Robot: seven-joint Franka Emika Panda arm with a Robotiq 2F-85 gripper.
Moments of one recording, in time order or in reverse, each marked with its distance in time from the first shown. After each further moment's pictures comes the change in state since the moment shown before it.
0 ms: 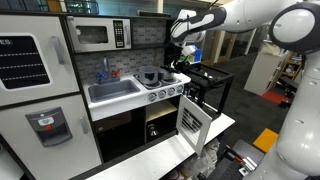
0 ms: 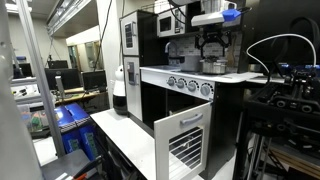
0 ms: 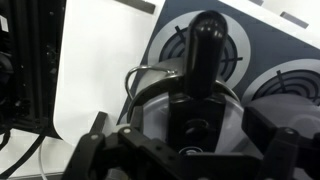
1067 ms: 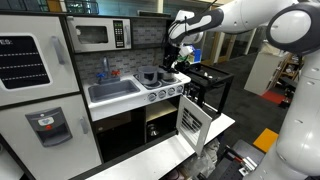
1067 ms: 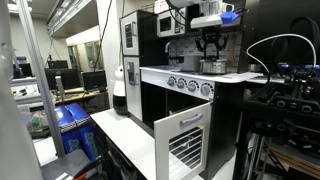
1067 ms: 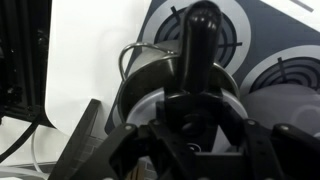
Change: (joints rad) arm 0.000 0.019 0.019 0.012 0.001 0.041 0.000
